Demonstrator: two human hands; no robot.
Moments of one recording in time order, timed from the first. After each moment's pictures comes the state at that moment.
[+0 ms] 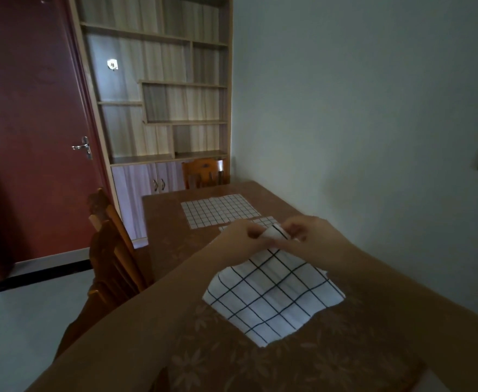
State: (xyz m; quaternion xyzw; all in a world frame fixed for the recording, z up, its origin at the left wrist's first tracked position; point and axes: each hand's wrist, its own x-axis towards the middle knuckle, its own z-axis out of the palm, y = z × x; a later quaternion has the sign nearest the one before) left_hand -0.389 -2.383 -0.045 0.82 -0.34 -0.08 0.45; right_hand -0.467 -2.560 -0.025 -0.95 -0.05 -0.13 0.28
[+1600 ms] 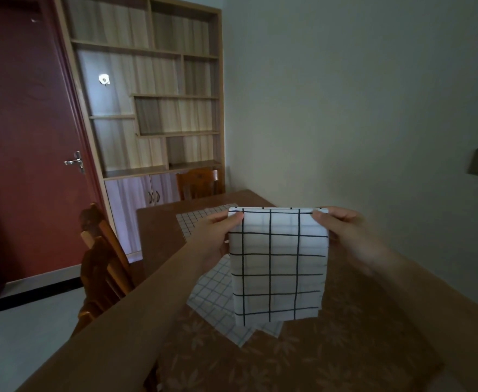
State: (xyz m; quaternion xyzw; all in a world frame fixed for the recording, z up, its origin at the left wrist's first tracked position) left_hand -0.366 -2.381 -0.029 0.59 -0.14 -0.15 0.78; right_hand -0.480 -2.597 -0.003 -0.67 0.03 -0.17 0.73
